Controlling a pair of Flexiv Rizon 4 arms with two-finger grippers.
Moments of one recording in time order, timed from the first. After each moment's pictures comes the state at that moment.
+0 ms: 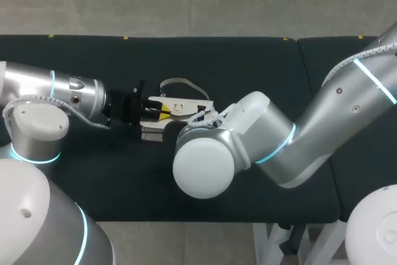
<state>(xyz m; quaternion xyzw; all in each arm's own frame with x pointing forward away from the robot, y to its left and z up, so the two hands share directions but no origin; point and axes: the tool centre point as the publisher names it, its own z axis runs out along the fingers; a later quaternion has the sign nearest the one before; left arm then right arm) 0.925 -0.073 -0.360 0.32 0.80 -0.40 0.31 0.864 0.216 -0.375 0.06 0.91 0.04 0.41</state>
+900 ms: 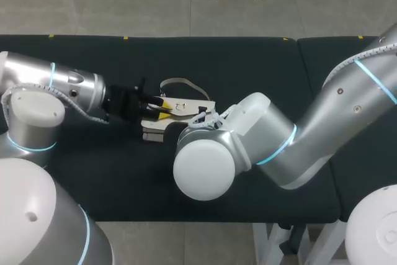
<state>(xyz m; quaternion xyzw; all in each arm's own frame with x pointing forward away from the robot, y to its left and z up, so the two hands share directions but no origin) 0.923 -0.077 -0.350 0.36 0.78 -0.42 0.30 0.861 0.214 -0.375 0.06 0.91 0.04 0.41</state>
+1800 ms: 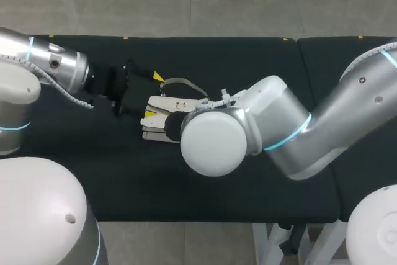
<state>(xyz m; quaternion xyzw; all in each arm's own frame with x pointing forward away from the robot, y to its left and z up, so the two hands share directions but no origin) 0.896 -0.050 -0.278 0.22 0.85 -0.44 0.19 0.852 0.210 -0.329 0.05 0.92 0.05 0.38</state>
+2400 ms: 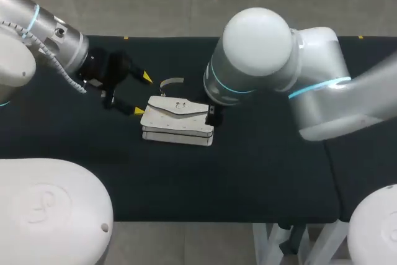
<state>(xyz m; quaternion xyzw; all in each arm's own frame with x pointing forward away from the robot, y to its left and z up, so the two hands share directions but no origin) 0.878 -0.021 -0.263 0.12 0.93 -0.33 0.11 0.867 0.177 -0.274 0.06 0.96 0.08 0.26</state>
